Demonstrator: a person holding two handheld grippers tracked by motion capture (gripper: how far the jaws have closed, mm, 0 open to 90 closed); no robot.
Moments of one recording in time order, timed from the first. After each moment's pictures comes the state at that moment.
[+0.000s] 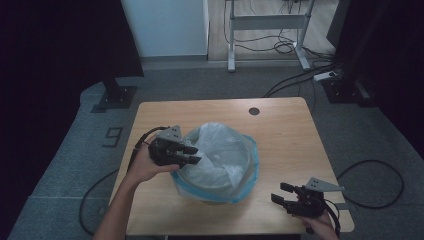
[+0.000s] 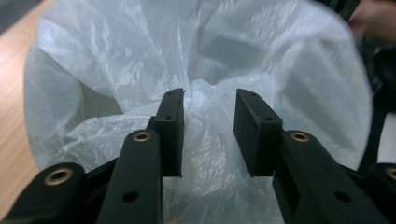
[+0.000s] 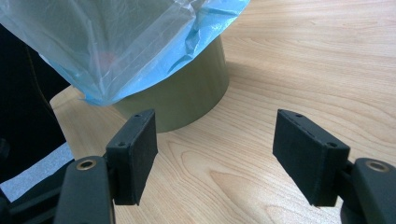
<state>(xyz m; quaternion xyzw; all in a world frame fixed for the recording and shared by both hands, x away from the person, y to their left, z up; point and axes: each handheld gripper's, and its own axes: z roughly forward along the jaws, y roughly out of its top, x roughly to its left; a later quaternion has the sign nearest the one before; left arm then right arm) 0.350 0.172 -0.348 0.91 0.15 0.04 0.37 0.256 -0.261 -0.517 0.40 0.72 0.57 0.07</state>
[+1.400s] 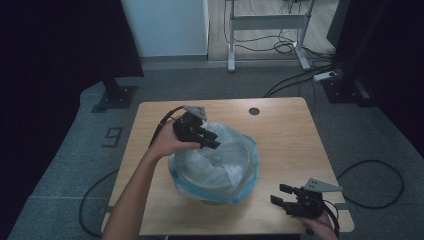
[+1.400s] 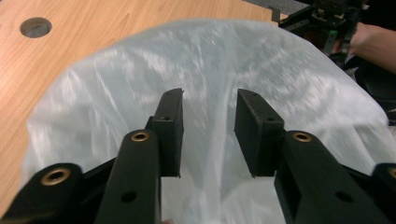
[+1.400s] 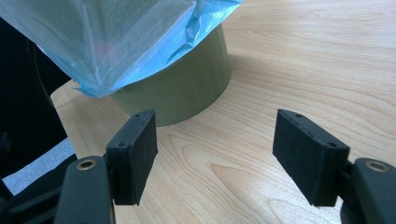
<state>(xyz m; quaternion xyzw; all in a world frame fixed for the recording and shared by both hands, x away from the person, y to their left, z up) 0.416 0.112 -0.332 0.92 0.14 -0.03 0.36 0.255 -0.260 -0.520 0.40 0.72 0.56 0.06</state>
